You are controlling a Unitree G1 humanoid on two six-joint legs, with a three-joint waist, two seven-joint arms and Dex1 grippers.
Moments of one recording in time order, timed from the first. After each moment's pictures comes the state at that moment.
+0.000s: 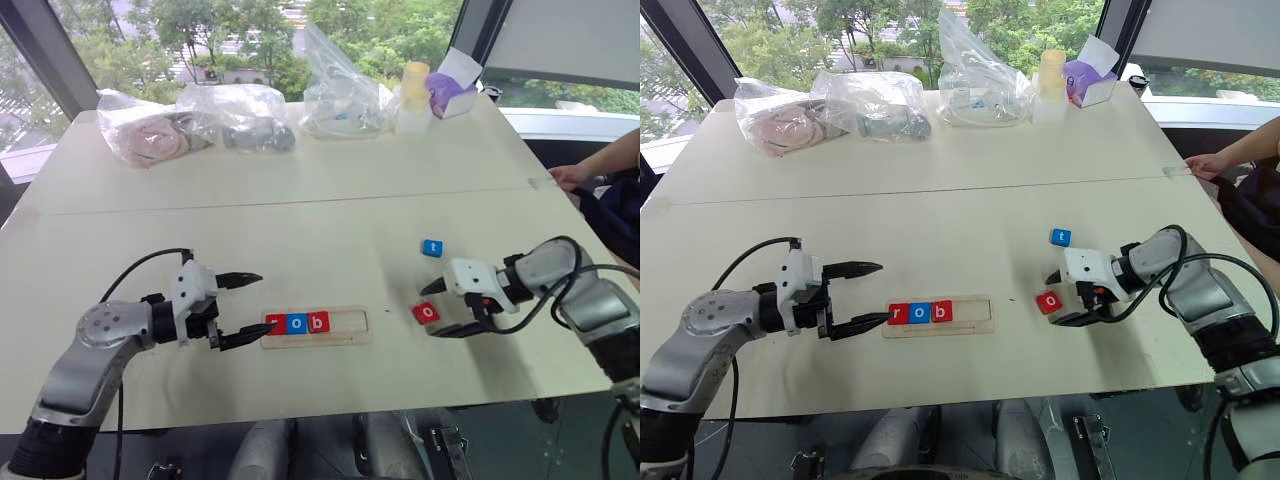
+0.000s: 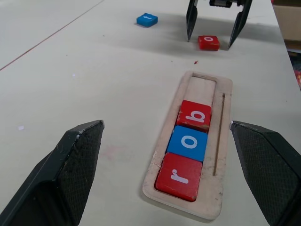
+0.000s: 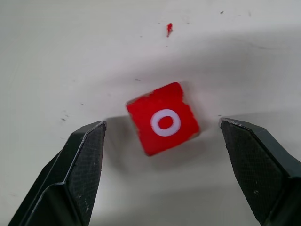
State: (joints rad) left arm -0.03 0.71 0.06 -0.30 -0.46 0.25 -1.06; right arm -0.50 -0.96 0.30 0.22 0.11 0.05 1.43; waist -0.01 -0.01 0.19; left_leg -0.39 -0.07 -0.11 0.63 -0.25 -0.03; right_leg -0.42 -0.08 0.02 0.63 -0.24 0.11
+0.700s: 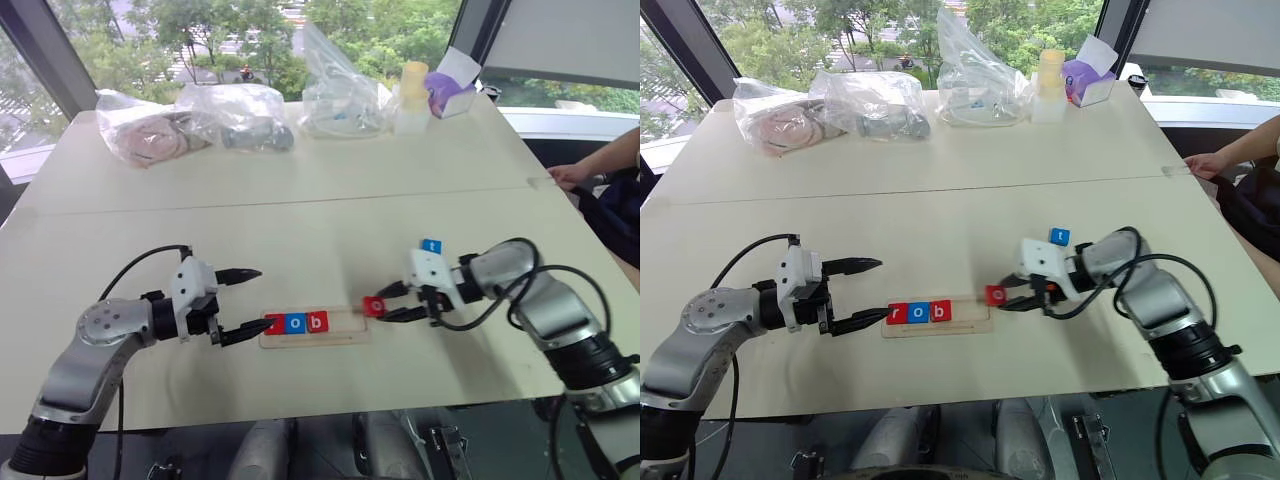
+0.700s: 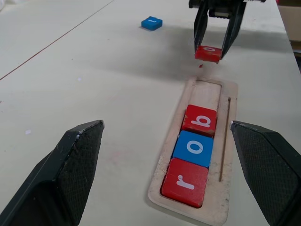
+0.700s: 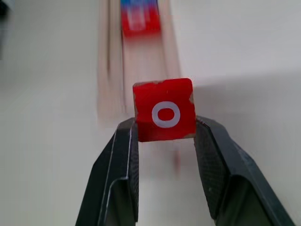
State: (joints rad) left arm -0.06 0.71 0.06 -0.30 -0.47 0.25 -1.04; right arm -0.49 -0.75 0.29 -0.16 0.18 0.44 1.31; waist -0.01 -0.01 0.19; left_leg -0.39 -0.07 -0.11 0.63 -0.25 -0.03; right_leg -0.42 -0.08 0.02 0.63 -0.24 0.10
